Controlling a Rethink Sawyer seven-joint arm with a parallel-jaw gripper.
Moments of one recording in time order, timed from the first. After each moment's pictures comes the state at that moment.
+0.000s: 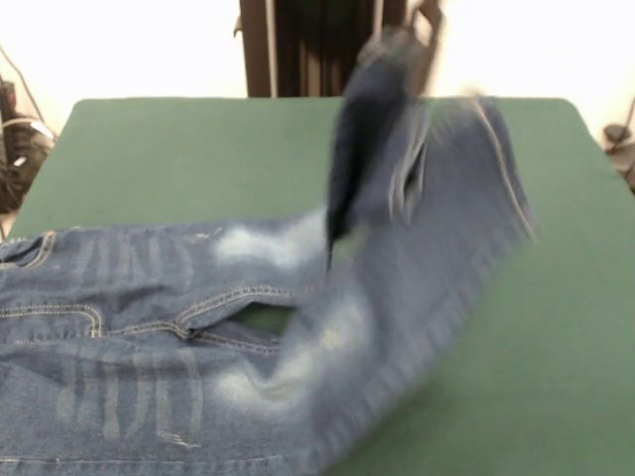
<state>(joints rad) 0.18 -0.61 -0.52 1.43 0.52 0.59 2.78</state>
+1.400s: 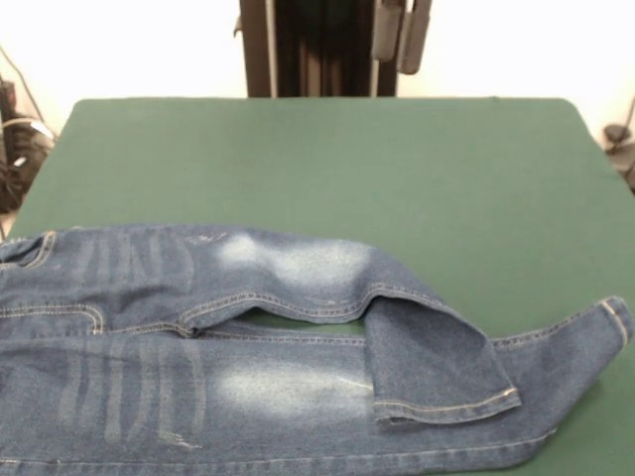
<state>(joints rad) 0.07 -0.71 -0.34 1.44 0.30 0.58 2.78</state>
